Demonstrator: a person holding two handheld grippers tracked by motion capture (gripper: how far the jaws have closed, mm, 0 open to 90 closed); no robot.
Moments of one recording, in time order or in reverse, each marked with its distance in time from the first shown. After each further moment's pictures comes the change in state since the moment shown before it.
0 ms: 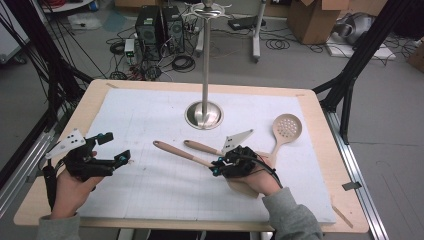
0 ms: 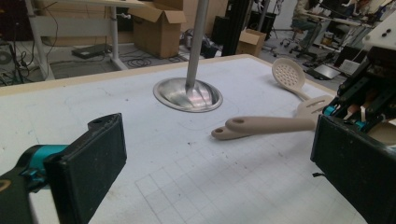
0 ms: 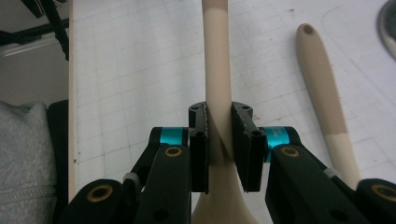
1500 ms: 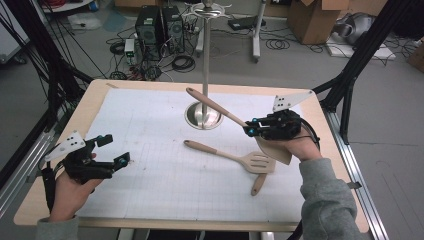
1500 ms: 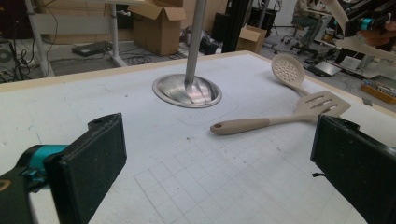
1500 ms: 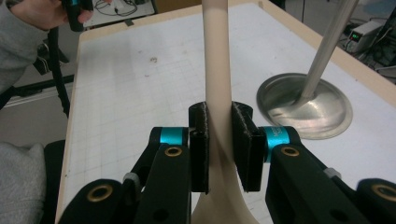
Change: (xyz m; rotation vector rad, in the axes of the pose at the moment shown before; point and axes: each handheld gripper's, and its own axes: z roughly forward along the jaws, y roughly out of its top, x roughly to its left) left arm -0.002 -0.003 -0.004 0.008 0.003 0.001; right arm -0.070 0.012 -0.116 -0.246 -0.034 -0.008
